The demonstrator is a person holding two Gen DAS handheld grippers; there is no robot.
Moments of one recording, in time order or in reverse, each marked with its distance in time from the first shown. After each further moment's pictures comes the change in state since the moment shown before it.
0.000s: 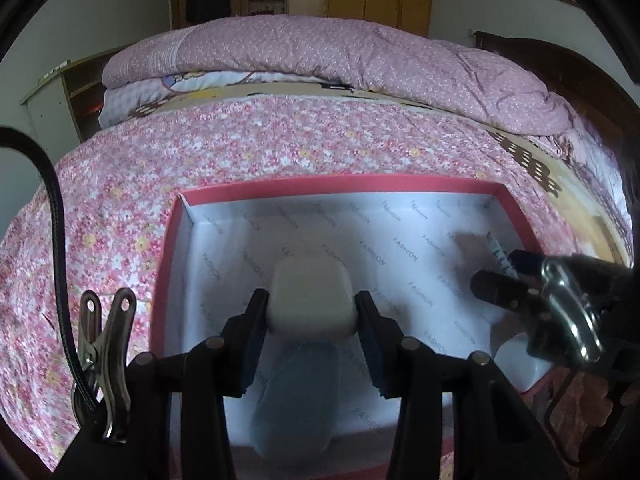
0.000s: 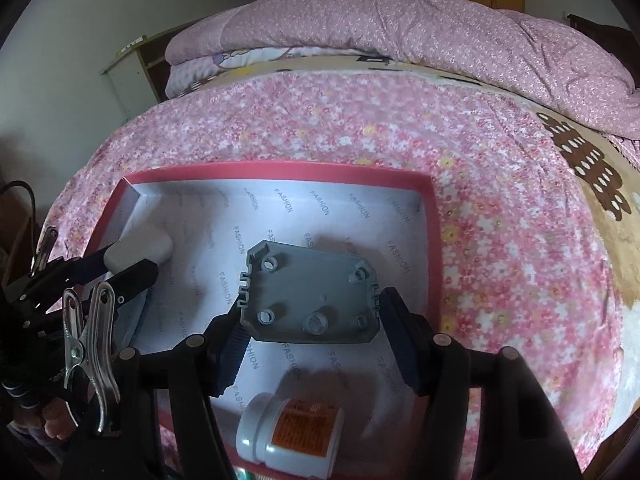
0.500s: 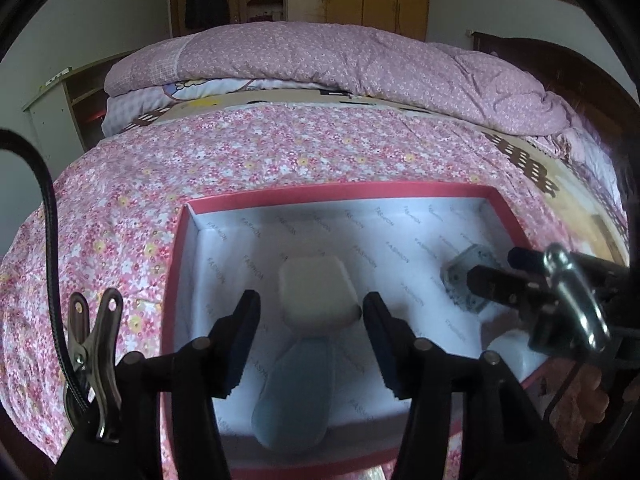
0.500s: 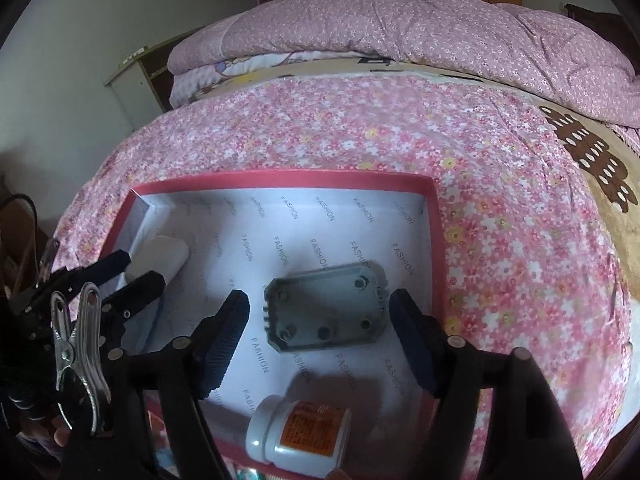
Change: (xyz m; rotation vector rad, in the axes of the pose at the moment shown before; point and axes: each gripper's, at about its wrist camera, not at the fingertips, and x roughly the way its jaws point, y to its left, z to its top) left arm -0.018 -0.003 -0.001 0.017 -0.022 0.013; right arm -0.014 -0.003 0.000 0.036 -0.026 0.040
